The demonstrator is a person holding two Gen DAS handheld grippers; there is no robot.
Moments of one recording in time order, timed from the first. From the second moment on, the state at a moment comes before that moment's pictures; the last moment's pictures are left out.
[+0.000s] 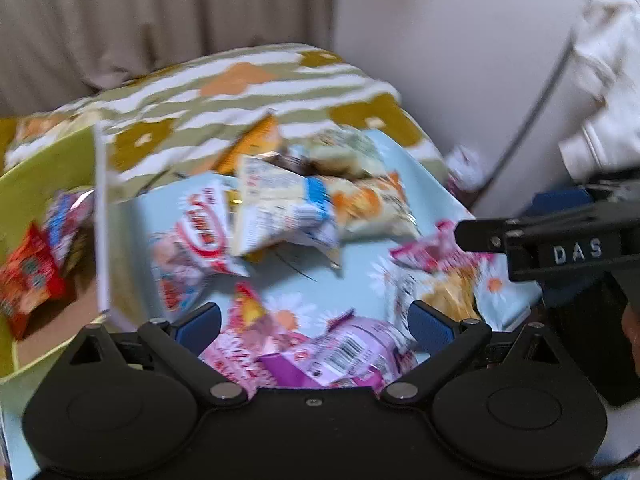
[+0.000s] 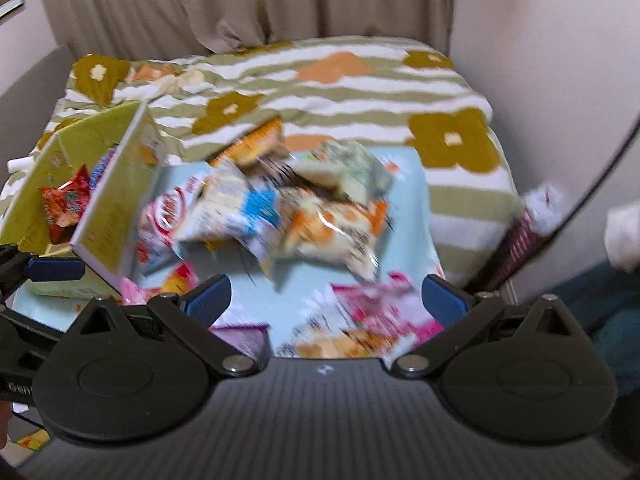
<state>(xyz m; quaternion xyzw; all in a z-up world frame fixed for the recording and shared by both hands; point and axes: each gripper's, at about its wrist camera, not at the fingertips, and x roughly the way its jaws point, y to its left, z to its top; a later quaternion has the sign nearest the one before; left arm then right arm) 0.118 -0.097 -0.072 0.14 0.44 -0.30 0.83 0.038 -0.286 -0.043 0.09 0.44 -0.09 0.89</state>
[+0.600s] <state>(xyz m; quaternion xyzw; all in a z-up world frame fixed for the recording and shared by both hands) 0.124 -0.147 -0.148 0.29 0.44 -0.47 0.71 0.034 -0.306 -0.119 0.20 0.49 -0.16 0.83</state>
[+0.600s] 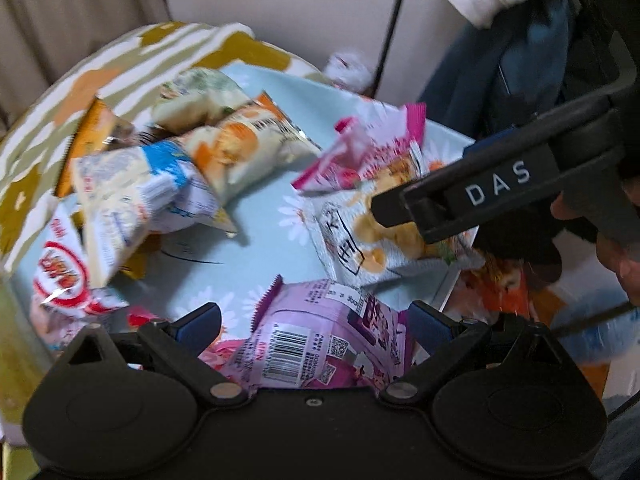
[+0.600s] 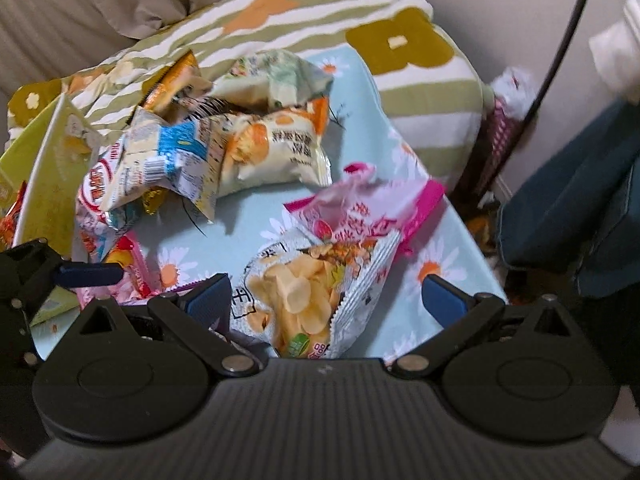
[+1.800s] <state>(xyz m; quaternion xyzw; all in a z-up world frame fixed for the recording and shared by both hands) 0.136 -0.135 -0.171 0.27 0.48 -0.47 0.69 0.068 -0.298 -0.168 0.27 0.52 -0.14 0.80</state>
